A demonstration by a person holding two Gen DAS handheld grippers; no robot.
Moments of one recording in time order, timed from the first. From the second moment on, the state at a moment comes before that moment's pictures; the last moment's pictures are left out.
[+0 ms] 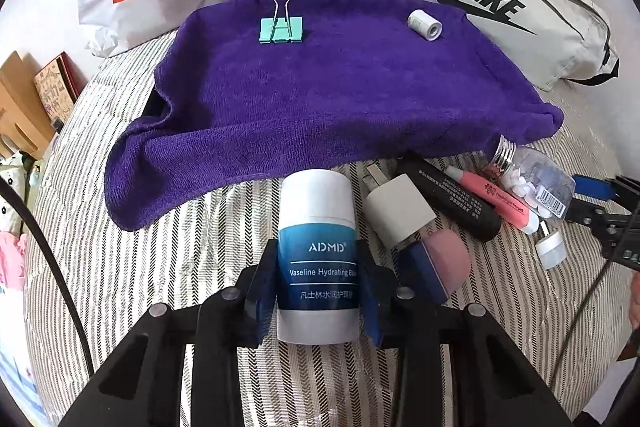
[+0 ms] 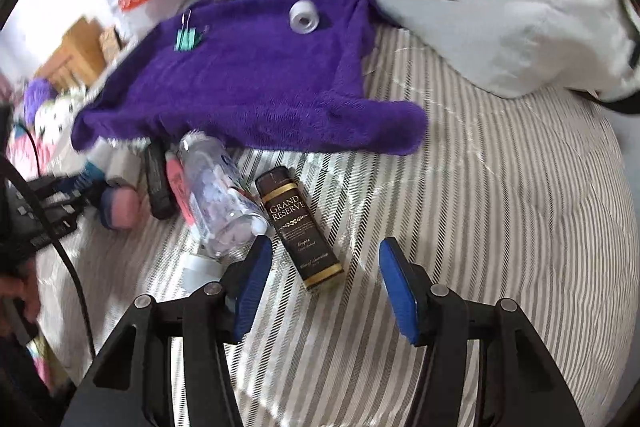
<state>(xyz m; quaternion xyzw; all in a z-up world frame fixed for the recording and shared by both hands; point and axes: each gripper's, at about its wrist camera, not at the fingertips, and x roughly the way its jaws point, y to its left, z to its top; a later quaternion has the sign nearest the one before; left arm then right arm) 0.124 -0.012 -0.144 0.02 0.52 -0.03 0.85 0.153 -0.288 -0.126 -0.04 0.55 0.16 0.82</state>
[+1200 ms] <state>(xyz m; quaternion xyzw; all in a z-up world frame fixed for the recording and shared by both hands) 0.116 -0.002 -0.139 0.00 0.52 -0.04 0.85 0.156 -0.285 -0.127 -0.06 0.56 0.14 0.81</state>
